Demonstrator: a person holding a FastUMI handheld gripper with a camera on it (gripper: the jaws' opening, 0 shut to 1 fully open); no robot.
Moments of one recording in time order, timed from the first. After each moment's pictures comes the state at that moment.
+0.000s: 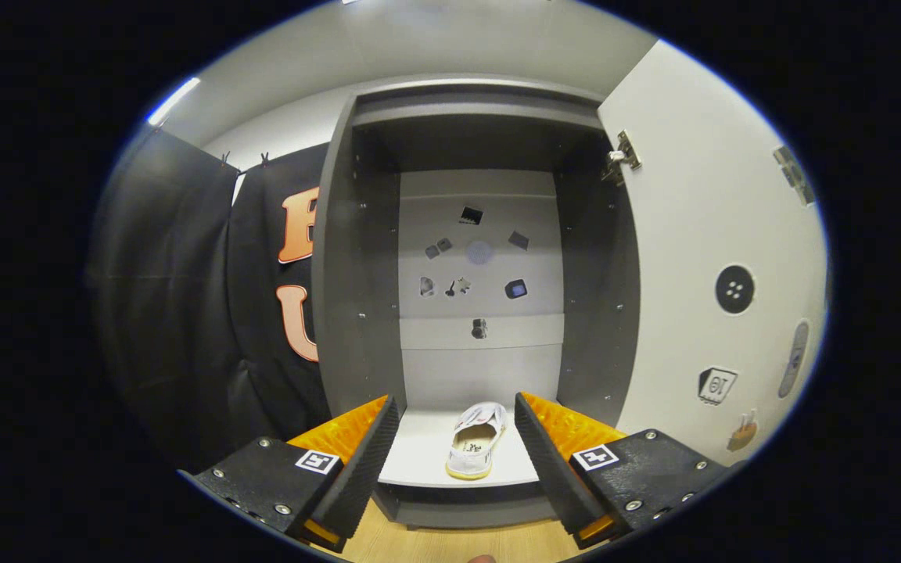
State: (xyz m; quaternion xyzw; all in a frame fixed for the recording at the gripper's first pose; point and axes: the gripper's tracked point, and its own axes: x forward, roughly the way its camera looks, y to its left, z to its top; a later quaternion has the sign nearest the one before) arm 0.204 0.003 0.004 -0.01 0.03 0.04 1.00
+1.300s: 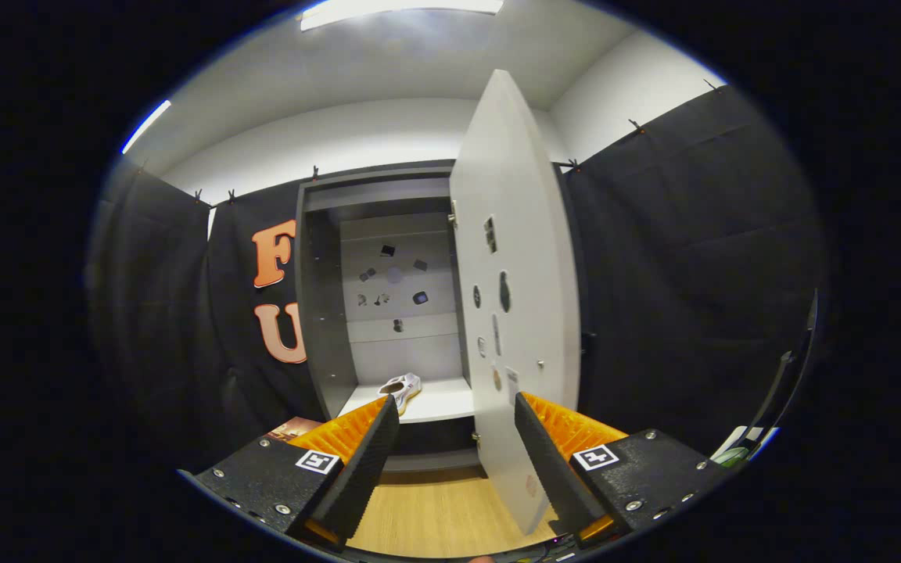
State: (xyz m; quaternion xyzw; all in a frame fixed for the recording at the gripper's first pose) arm -0.049 -0.182 0.019 0.02 0.02 -0.07 1.00
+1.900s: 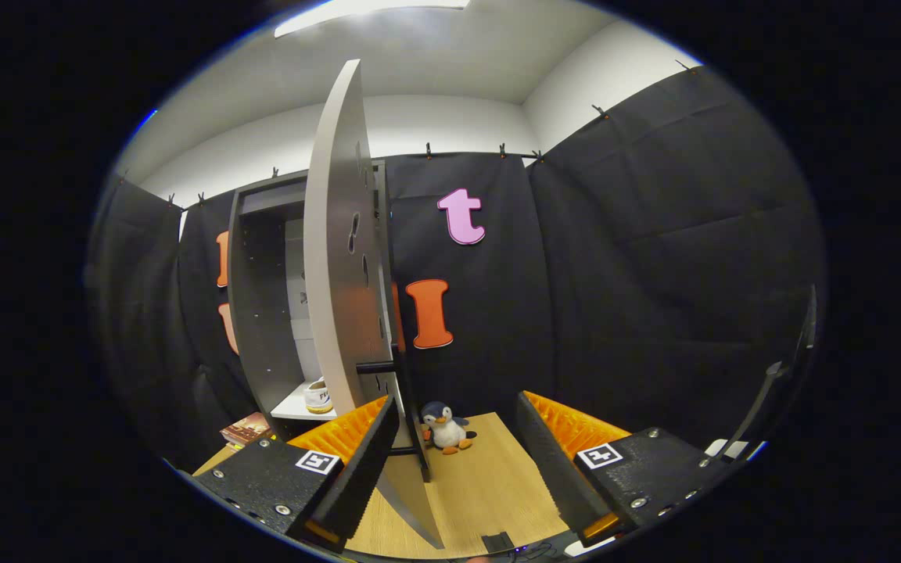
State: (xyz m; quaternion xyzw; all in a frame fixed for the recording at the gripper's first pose) arm -0.021 -0.301 0.000 0.03 0.04 -0.06 1.00
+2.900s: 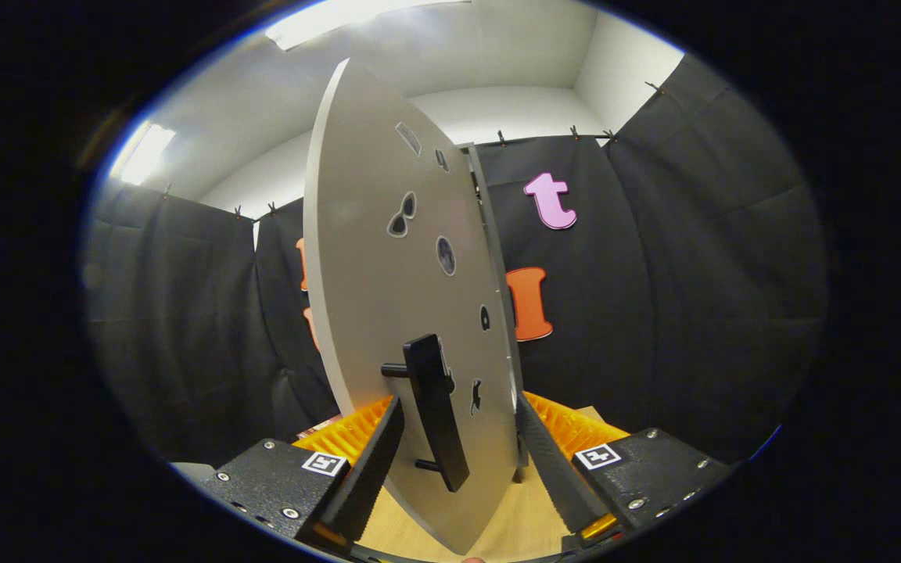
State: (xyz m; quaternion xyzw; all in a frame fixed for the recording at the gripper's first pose) arm 0.008 -0.164 -0.014 0.06 0.03 0.09 0.99
